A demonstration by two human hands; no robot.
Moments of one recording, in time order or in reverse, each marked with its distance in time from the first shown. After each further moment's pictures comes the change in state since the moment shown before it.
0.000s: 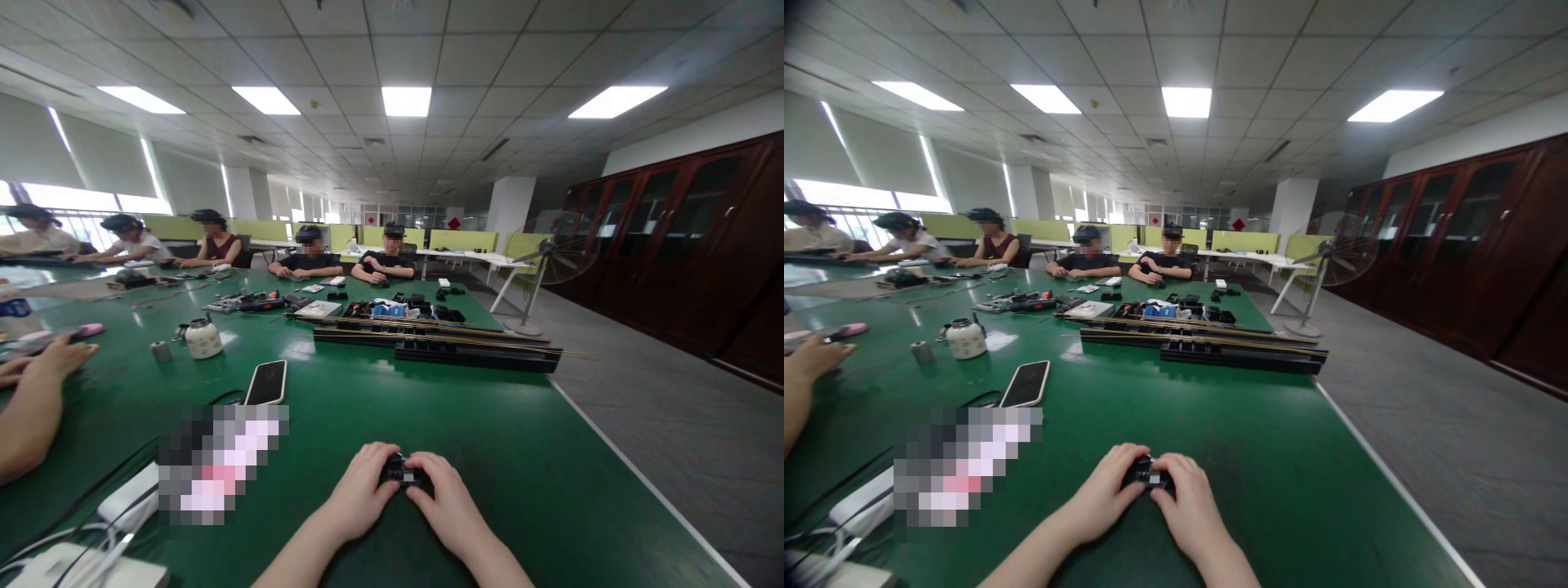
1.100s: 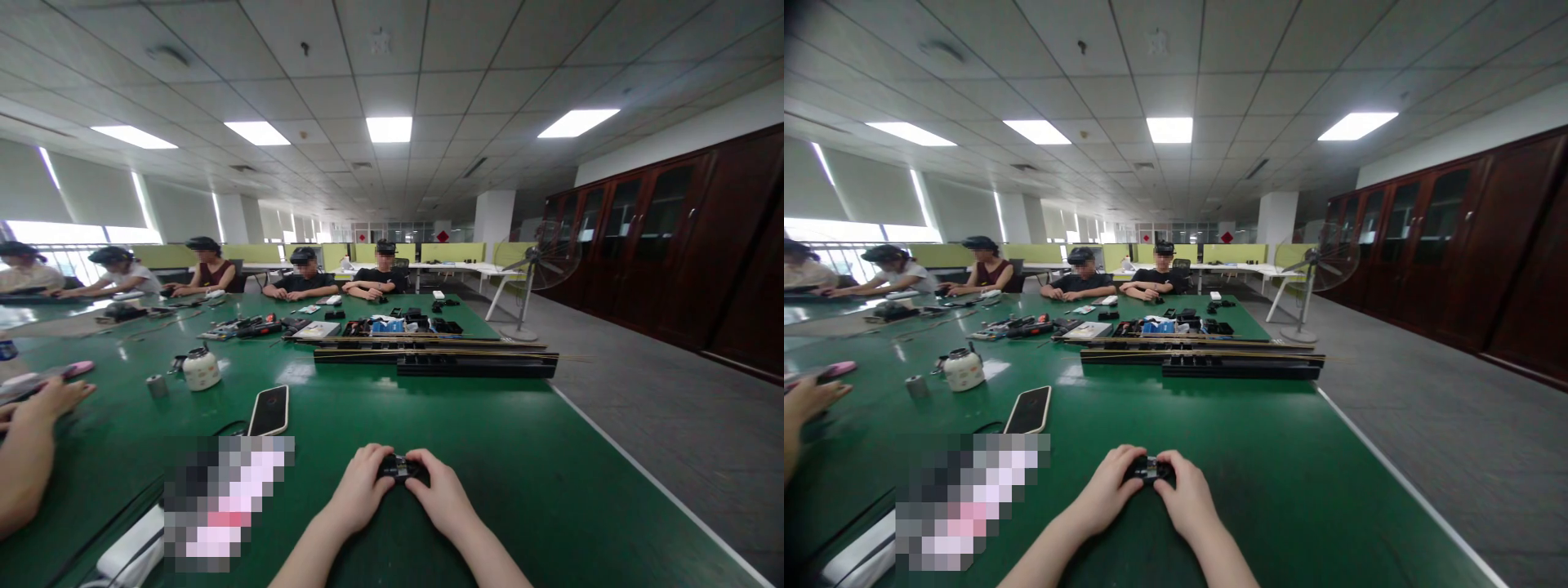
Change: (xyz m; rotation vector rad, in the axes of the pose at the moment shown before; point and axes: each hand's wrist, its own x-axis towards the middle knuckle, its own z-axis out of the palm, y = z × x) left_hand 0.019 -0.023 -0.026 0.110 -0.002 -0.078; right_hand 0.032 -0.008 0.023 0.070 0.098 0.093
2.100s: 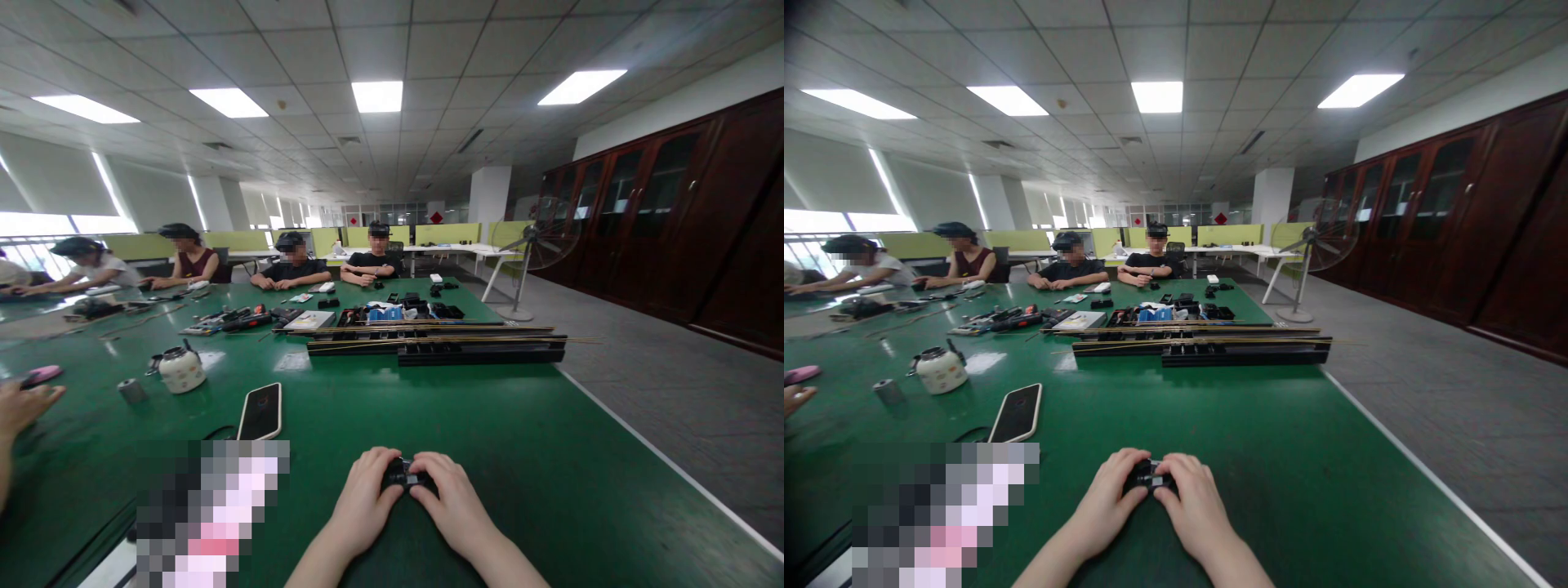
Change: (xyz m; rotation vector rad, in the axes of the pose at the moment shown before) left_hand 0.007 -0.018 0.007 -0.087 0.001 0.062; right_hand 0.008 0.000 0.002 -0.130 -0.059 -0.070
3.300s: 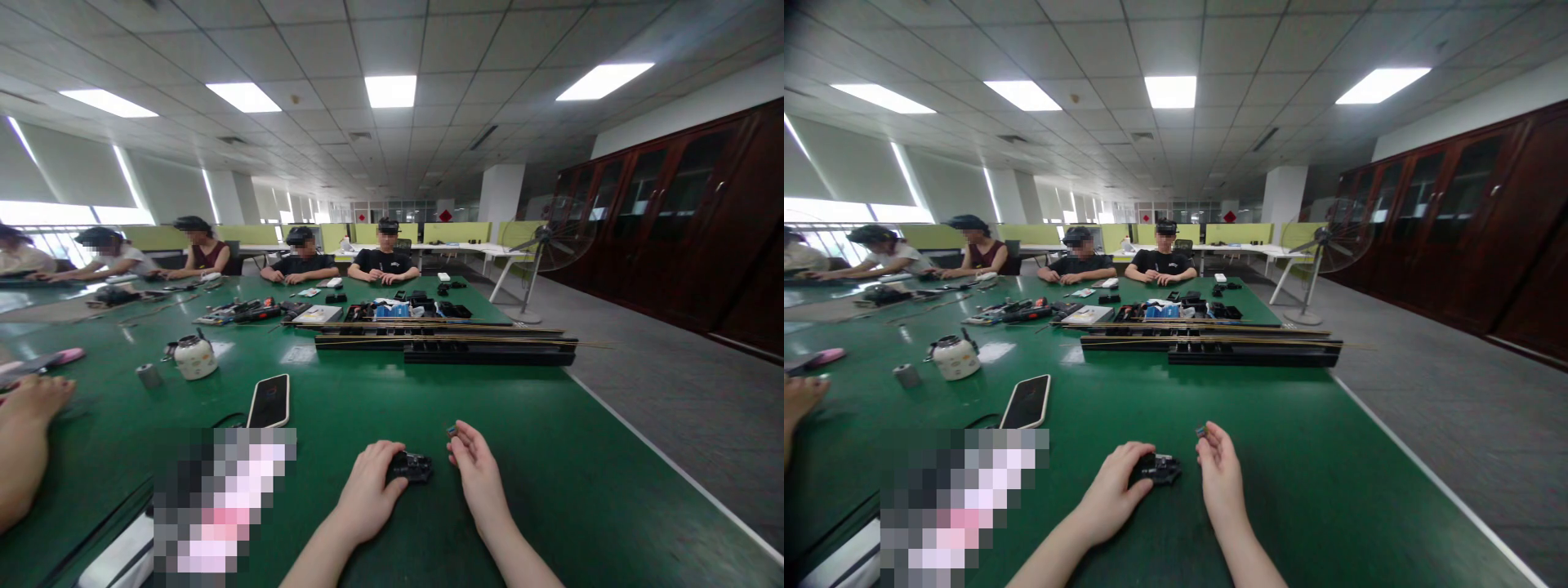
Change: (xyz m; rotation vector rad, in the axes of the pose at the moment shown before) left_hand 0.000 0.008 -0.005 0.038 -0.016 -0.071; right_hand 0.021 0.035 0.006 0.737 0.523 0.306
